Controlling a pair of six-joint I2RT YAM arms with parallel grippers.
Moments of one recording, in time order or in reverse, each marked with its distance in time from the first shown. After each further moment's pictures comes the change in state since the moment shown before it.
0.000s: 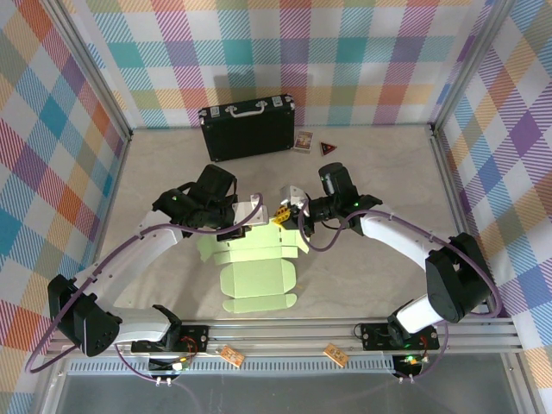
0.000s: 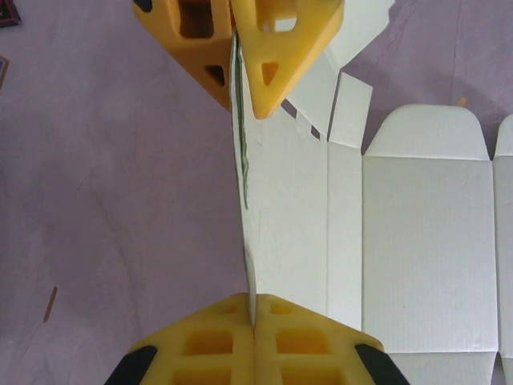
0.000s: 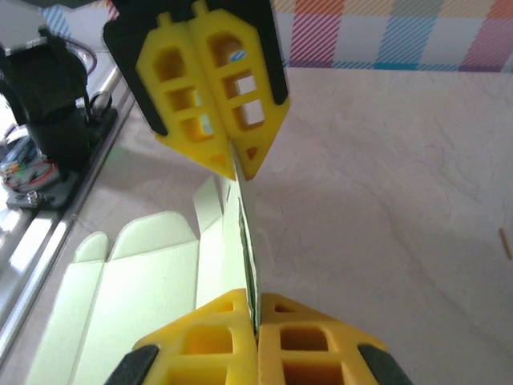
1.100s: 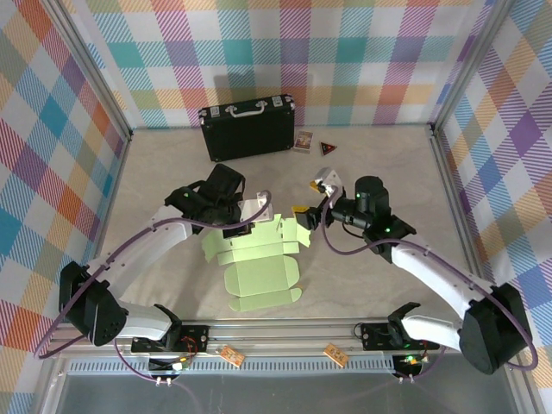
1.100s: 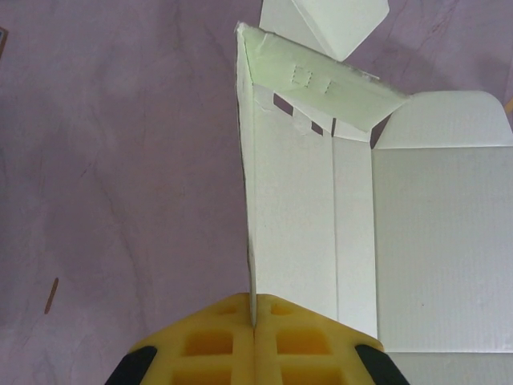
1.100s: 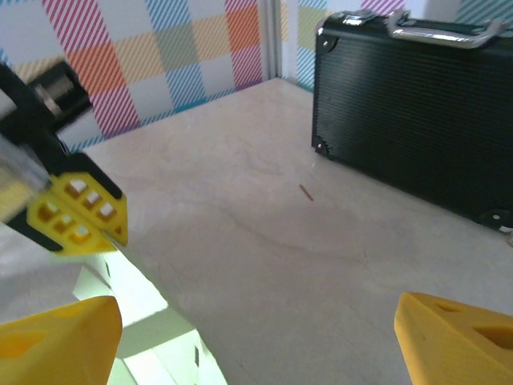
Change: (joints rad) left arm -0.010 0.077 -0.005 0.068 -0.068 -0.039; right arm -0.048 -0.367 -0.245 0.241 0.456 0.548
